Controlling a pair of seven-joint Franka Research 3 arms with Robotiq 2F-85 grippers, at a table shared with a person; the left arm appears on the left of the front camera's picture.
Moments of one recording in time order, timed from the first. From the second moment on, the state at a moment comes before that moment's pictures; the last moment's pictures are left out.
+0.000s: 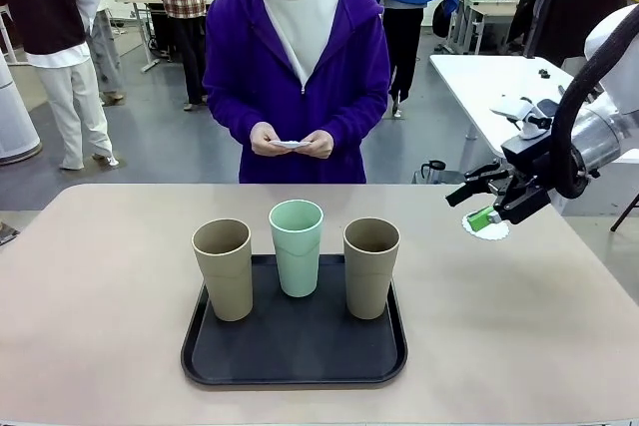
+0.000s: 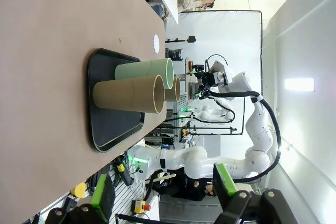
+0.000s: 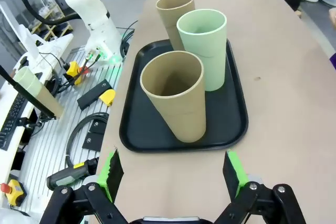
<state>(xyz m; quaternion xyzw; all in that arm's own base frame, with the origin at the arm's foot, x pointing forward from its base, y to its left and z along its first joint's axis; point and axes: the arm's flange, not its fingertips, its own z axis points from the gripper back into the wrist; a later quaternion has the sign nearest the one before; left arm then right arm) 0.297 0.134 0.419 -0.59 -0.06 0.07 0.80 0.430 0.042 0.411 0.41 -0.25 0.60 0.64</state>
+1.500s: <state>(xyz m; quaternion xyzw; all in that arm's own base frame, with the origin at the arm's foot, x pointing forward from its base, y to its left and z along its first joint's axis) 0.297 0.134 0.419 -0.59 -0.06 0.07 0.80 0.400 0.057 0.290 0.49 -0.40 0.50 0.59</state>
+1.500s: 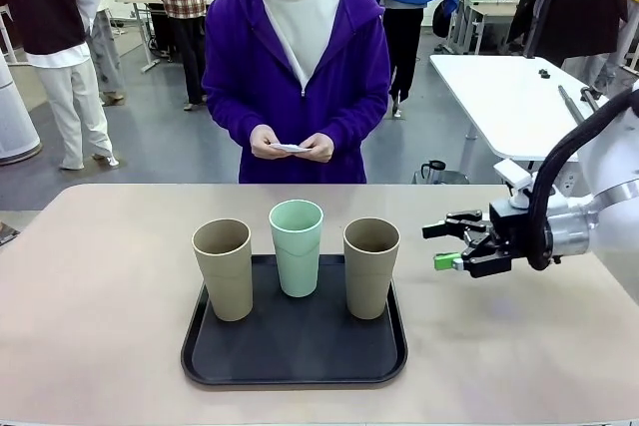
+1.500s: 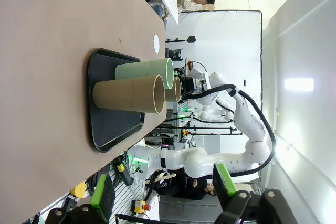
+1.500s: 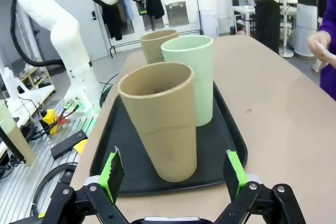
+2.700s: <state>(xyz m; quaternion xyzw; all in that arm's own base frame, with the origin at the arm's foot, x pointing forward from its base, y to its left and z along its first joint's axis) 0.297 0.134 0.419 -0.59 -0.06 0.07 0.80 0.413 0.112 0.262 0.52 -0.35 0.52 0.57</state>
